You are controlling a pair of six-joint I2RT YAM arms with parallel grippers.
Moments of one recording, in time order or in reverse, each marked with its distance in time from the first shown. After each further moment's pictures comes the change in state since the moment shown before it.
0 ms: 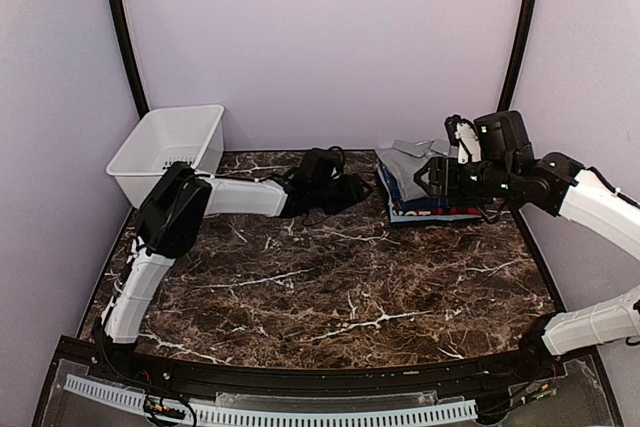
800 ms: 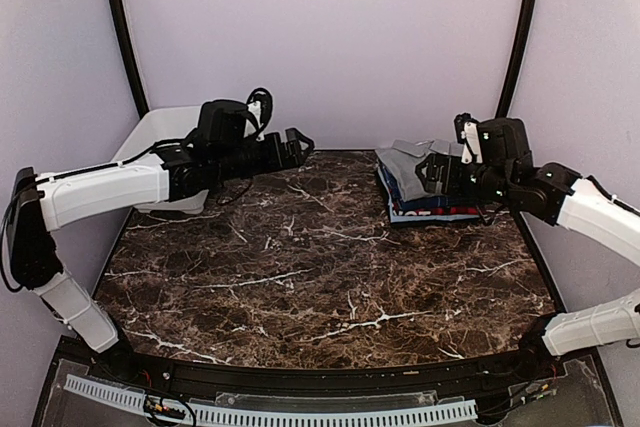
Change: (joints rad) left arm 0.034 -0.818 -0.533 -0.159 -0.202 0.323; right arm -0.004 -0.021 -0.074 0.133 0.148 0.000
